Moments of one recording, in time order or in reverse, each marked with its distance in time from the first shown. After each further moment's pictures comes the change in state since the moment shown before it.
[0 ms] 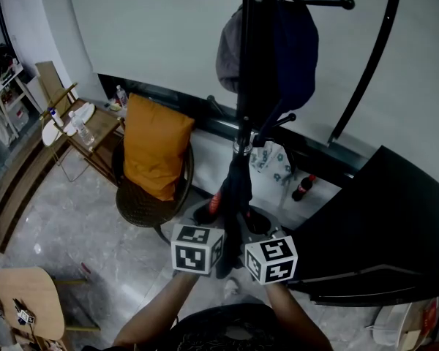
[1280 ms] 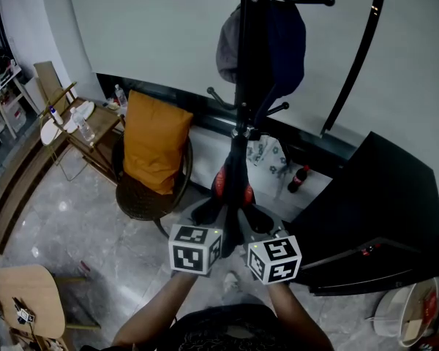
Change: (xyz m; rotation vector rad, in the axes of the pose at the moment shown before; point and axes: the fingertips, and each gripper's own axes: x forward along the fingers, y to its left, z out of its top) left arm -0.050 -0.022 -0.015 -0.010 -0.016 -0.034; right arm -0.050 0.027 -0.003 0.013 -0.028 -0.033
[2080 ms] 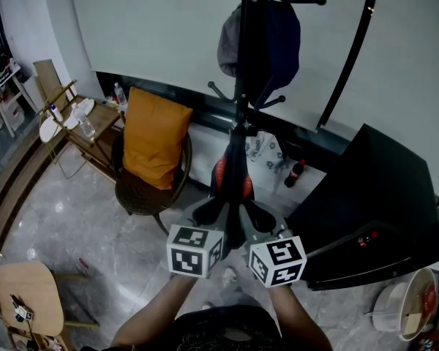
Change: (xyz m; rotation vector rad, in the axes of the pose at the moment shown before) left arm -0.046 -0.026 0.001 0.019 -0.038 -0.040; right arm -0.044 0.031 0.019 -0.044 -0.071 -0.008
